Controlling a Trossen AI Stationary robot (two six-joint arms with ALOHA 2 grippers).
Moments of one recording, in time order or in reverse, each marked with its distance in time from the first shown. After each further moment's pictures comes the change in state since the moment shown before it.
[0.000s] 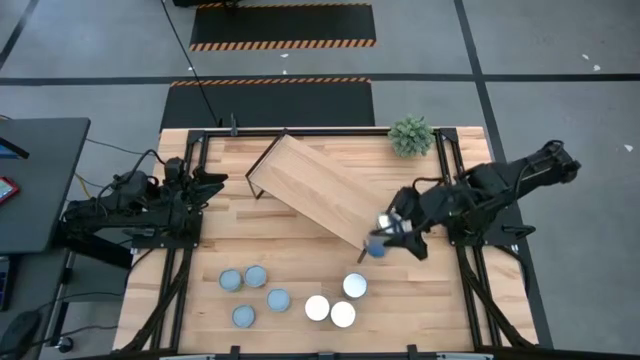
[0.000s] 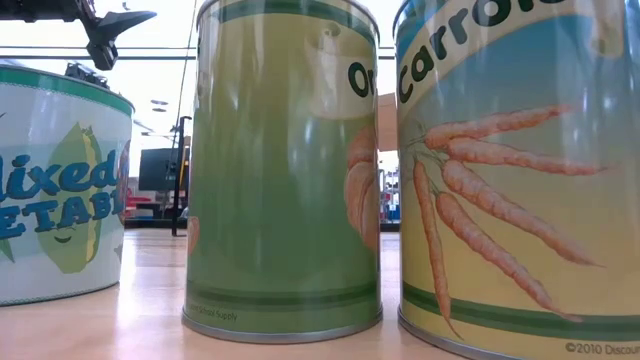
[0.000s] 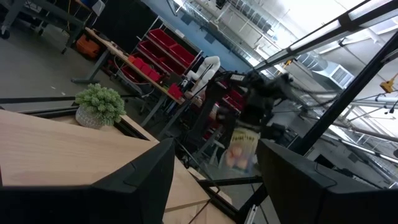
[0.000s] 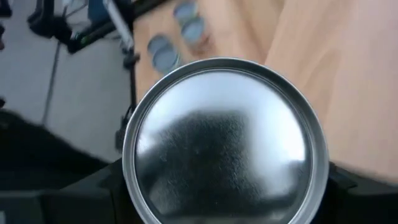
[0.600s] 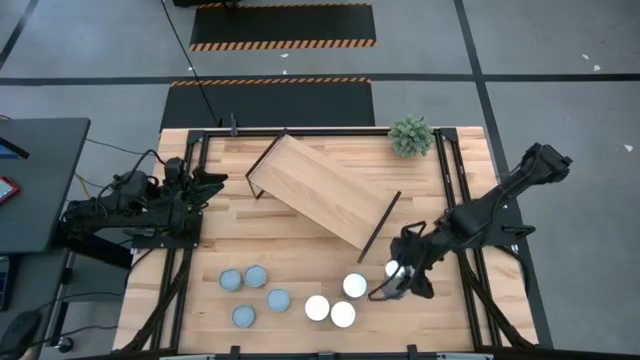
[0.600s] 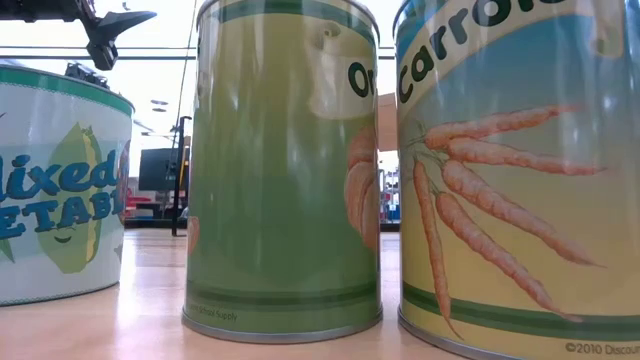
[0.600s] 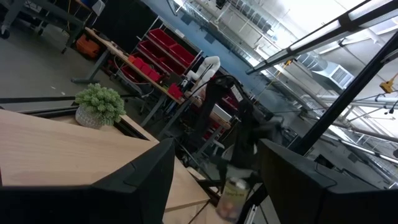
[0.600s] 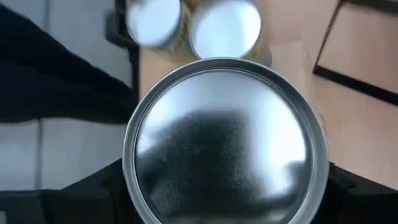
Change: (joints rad) left arm 0.000 0.000 0.000 0.000 0.000 -0.002; right arm 0.197 0.069 -0.318 0.177 -0.168 0.094
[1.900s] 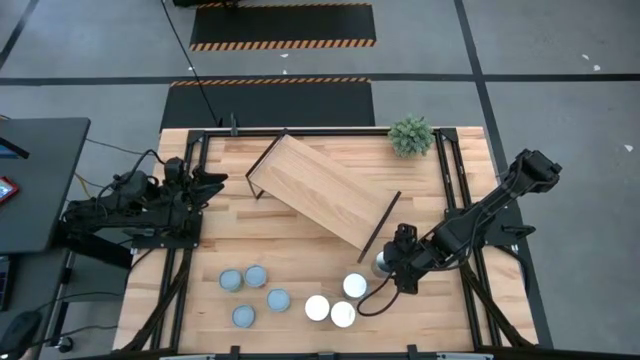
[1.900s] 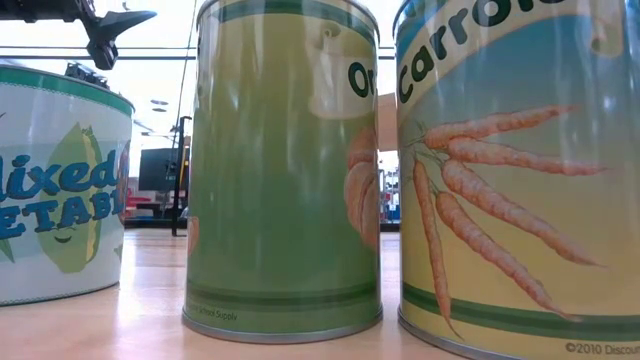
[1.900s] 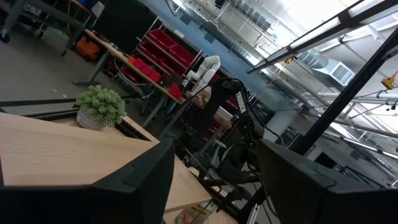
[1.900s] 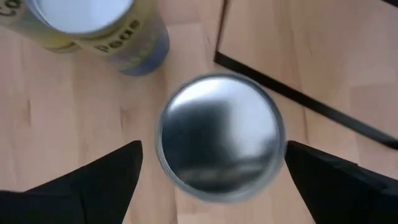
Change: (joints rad) left arm 0.000 0.000 0.000 0.000 0.001 0.018; right arm 0.035 0.172 -0.062 -0.054 0.309 -0.068
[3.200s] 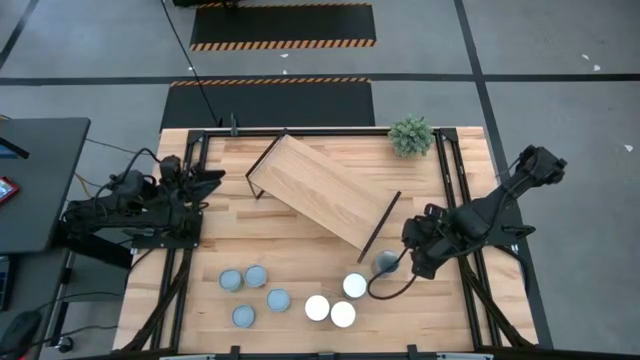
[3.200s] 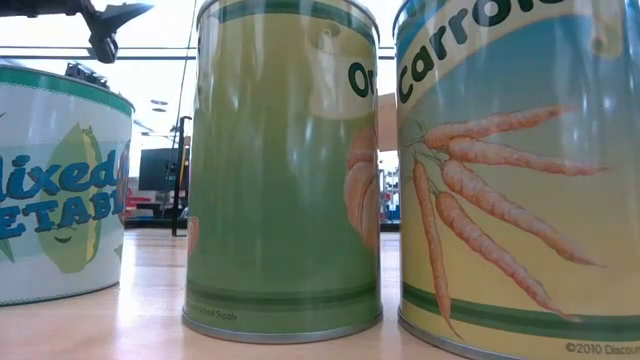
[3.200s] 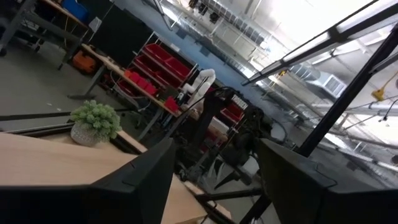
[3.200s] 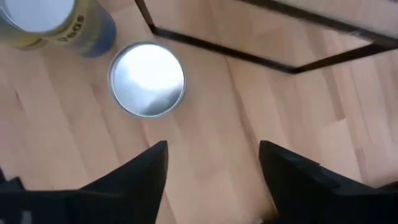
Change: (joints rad) left arm 0.000 0.000 0.000 0.055 -0.019 0.016; right arm 0.013 -0.078 0.285 -0.574 -0.015 0.248
